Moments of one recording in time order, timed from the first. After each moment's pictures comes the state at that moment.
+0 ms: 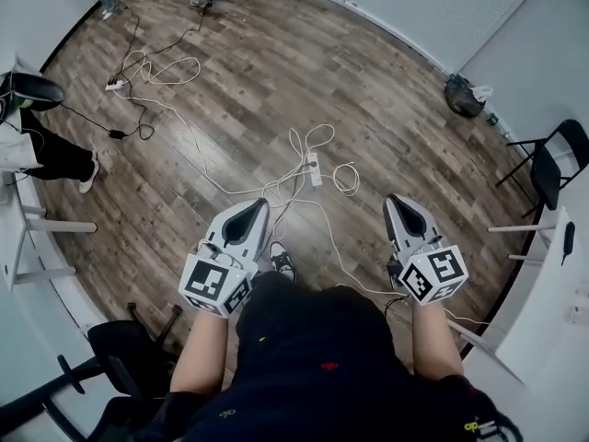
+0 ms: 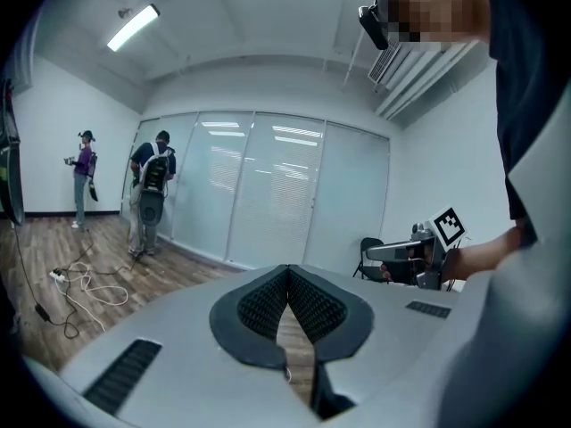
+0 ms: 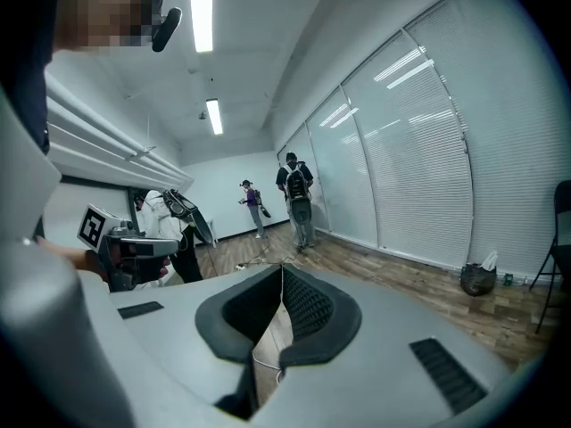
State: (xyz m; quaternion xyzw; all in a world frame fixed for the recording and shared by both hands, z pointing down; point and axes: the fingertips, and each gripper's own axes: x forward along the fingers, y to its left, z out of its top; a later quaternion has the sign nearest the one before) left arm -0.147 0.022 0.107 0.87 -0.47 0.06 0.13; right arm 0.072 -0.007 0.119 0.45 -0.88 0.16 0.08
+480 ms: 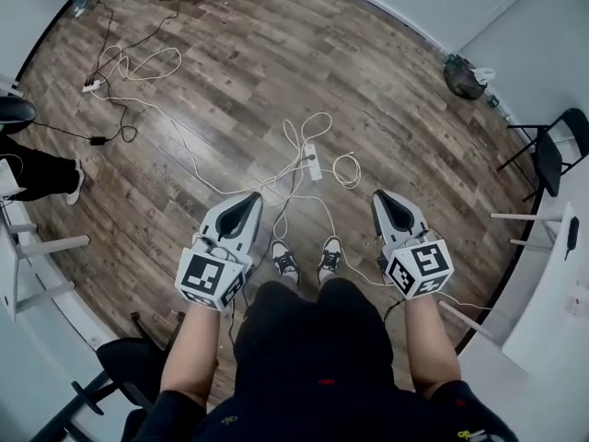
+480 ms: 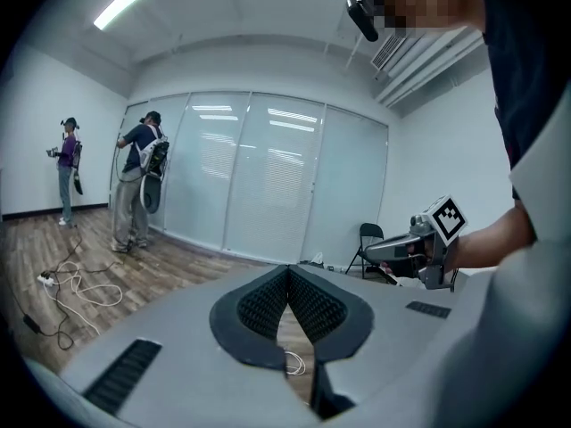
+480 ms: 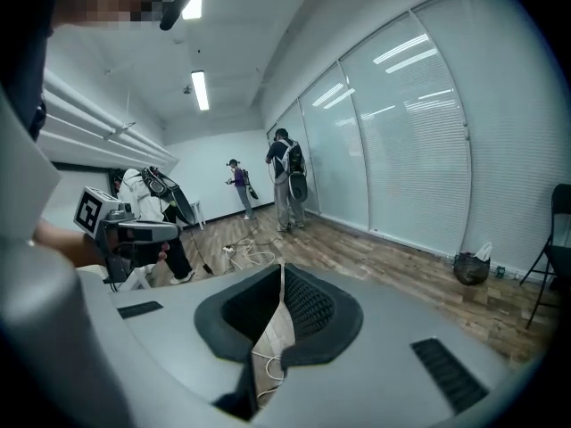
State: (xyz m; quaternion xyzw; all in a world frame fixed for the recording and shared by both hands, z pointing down) left arm -0.193 -0.088 0.182 0.88 -0.44 0.10 0.15; right arm 0.018 -0.099 0.203 0.47 -0.85 0.18 0.14
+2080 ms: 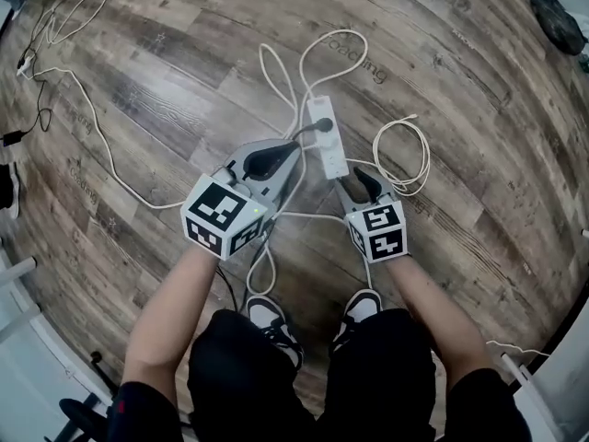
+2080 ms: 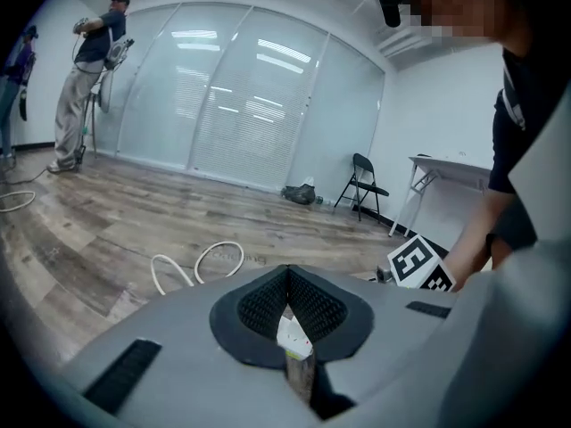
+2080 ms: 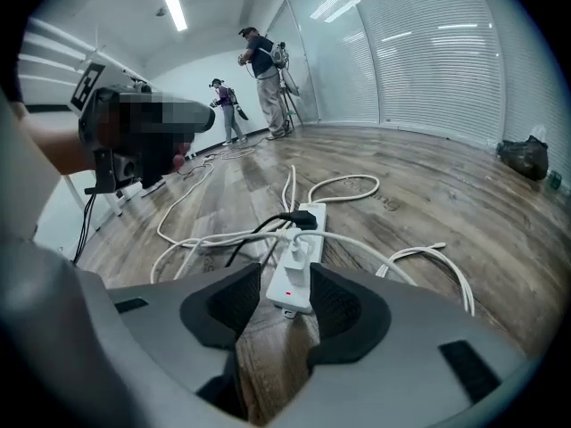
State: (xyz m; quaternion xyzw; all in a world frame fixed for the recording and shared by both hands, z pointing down) left arm -0.066 -0.275 0.939 0.91 -0.31 0.18 0.22; right arm 0.015 -0.223 1.069 0.40 -0.82 0.27 0.30
